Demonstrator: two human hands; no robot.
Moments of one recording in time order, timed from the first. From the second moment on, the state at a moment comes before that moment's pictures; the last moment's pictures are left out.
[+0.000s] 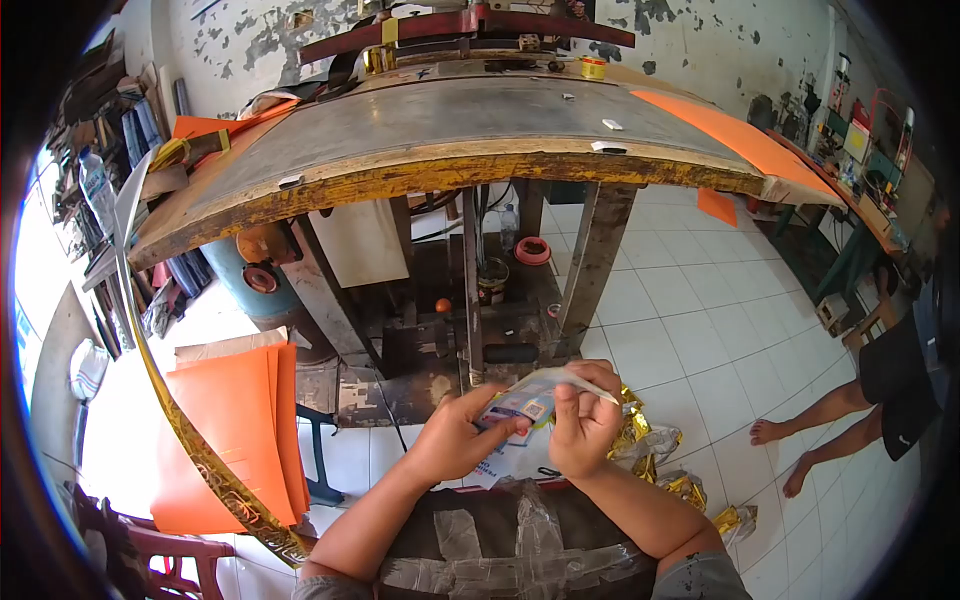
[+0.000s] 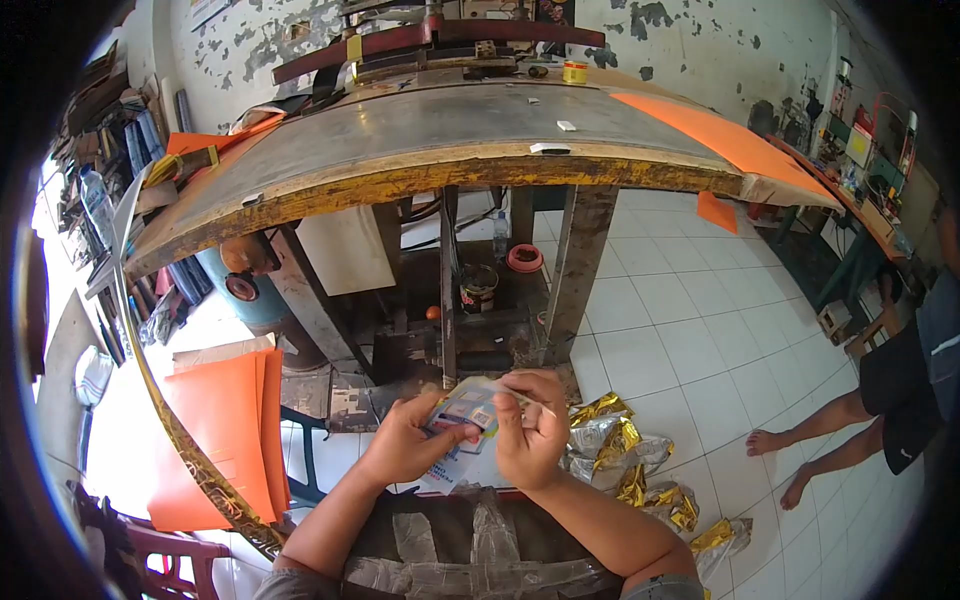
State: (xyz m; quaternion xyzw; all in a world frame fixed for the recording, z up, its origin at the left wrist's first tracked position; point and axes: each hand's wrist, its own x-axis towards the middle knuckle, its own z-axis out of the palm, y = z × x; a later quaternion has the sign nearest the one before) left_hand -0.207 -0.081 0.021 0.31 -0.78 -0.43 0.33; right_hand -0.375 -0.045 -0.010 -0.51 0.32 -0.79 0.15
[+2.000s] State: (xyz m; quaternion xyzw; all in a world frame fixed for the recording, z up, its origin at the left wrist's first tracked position) left_hand -0.205 -0.099 0.012 0.35 -0.50 -0.54 0.58; right_hand -0.375 -0.053 -0.013 -0.54 0.39 -0.64 0.38
